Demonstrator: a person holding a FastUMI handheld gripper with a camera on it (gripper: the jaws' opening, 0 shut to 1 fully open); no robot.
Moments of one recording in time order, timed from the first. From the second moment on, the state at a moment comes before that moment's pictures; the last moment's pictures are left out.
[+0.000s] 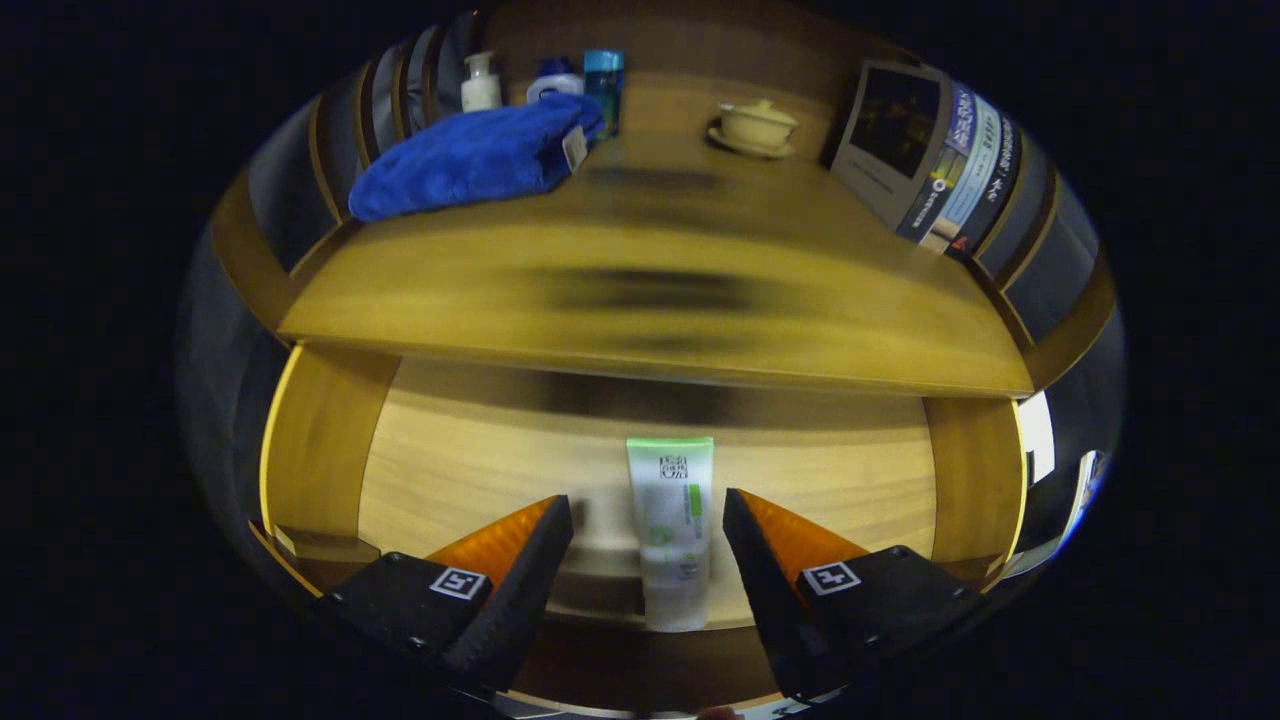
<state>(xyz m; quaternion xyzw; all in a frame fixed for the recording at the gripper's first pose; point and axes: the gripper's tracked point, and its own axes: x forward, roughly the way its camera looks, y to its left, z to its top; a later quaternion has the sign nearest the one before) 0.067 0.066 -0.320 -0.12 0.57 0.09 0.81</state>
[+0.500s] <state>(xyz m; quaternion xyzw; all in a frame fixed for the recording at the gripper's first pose) 0.084 0.036 -0.329 -0.14 0.63 0.05 0.76</state>
